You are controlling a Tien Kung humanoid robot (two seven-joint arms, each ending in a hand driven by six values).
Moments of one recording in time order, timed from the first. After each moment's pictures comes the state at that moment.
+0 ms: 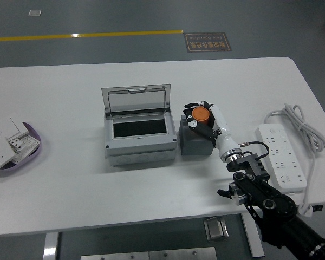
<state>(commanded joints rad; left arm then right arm) -0.03 0.11 -1.28 -0.18 1.31 -0.04 0.25 0.34 -0.01 1.01 0.94 -1.15 -0.20 0.42</state>
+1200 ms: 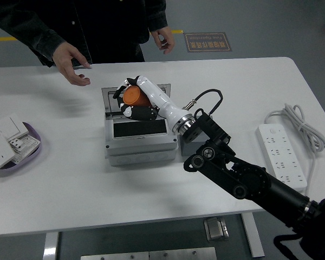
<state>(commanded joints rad) -0.02 0.11 -1.30 -0.18 1.33 -0.04 0.27 0.65 0.00 0.72 1.17 -1.58 -0.22 0.00</state>
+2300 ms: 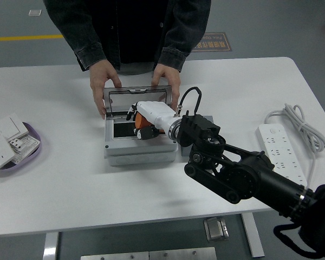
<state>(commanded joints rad) -0.03 0.12 -1.31 -0.18 1.35 -0.05 0.27 0.71 0.00 0.63 1.12 -1.91 0.02 -0.31</state>
